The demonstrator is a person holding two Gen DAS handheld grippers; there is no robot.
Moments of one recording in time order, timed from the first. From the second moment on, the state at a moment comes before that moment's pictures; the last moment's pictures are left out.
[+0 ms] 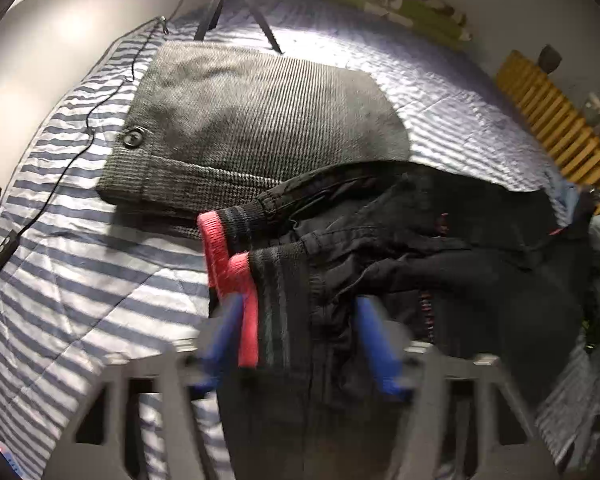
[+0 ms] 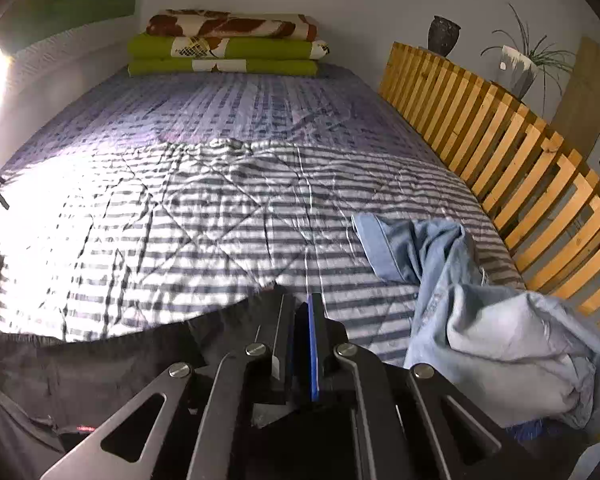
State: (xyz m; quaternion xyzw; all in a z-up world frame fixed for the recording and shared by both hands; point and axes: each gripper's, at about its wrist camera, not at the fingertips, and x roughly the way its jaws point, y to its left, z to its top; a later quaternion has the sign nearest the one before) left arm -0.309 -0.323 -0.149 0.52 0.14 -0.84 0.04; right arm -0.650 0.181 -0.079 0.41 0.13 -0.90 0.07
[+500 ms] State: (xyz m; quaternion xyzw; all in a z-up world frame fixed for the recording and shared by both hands) left arm -0.306 -0.324 -0.120 0.46 0.09 -0.87 0.13; right arm -0.686 0.192 -0.061 0.40 0.06 -0.91 0.07
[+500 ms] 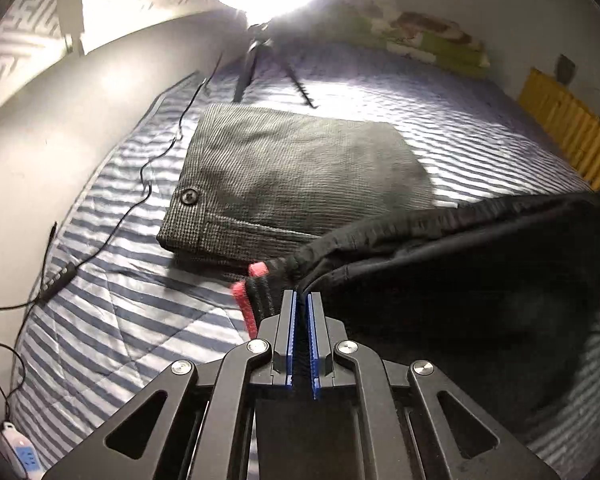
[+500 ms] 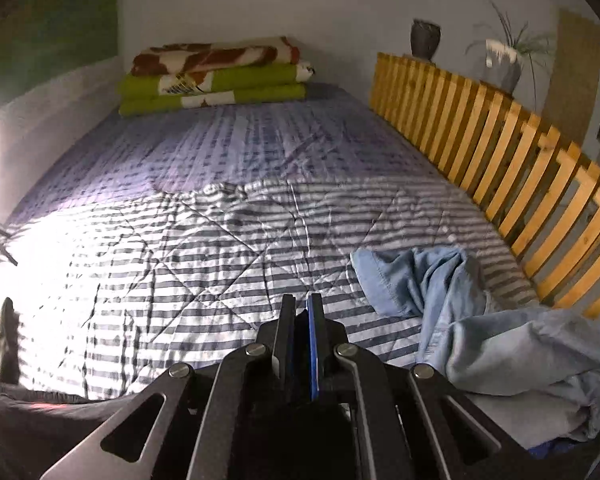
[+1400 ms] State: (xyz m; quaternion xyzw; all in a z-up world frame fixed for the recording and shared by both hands) left arm -0.248 -0.229 -0.065 0.44 0.05 -0.89 0.08; right arm -0.522 0.190 -0.037 0.35 0.17 -0.91 0.11
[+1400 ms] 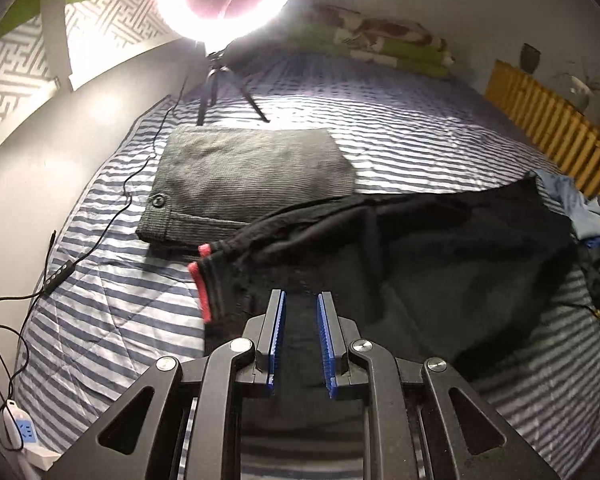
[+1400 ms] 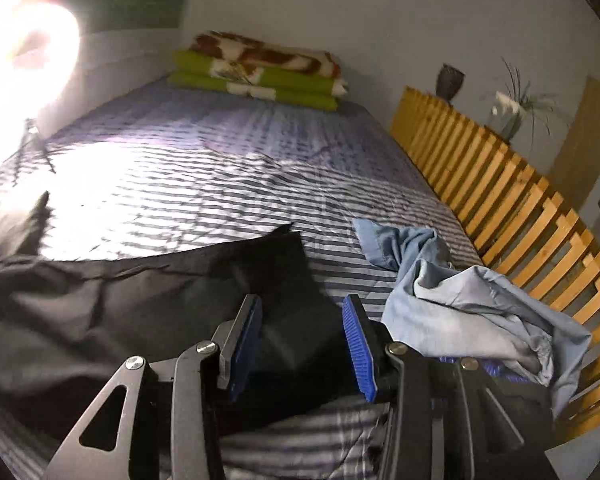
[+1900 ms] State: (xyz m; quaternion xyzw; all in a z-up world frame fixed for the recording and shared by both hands) left arm -0.246 -0.174 -0.078 0.45 0.03 -0.89 0.03; right arm -0.480 0.203 -0.030 0.36 0.13 -0.91 0.18
